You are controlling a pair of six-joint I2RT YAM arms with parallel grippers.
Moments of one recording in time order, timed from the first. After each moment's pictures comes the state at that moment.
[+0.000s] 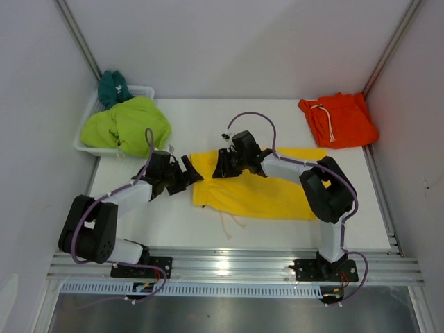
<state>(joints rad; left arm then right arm) -0.28 1.39 0.63 -0.06 0.25 -0.72 0.69 1.93 1.27 -0.08 -0.37 0.52</state>
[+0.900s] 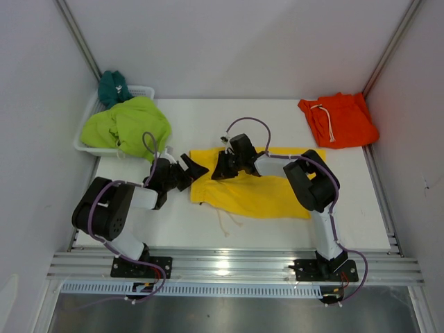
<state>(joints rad) -0.27 1.60 0.46 0.61 0.32 -0.89 0.66 2.13 1.33 0.05 -0.44 0.60</state>
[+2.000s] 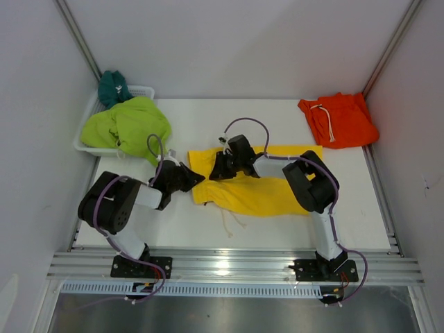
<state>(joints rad) -0.31 1.68 0.44 0.71 0.24 -0.95 0.68 2.13 1.33 0.07 -0.43 0.60</state>
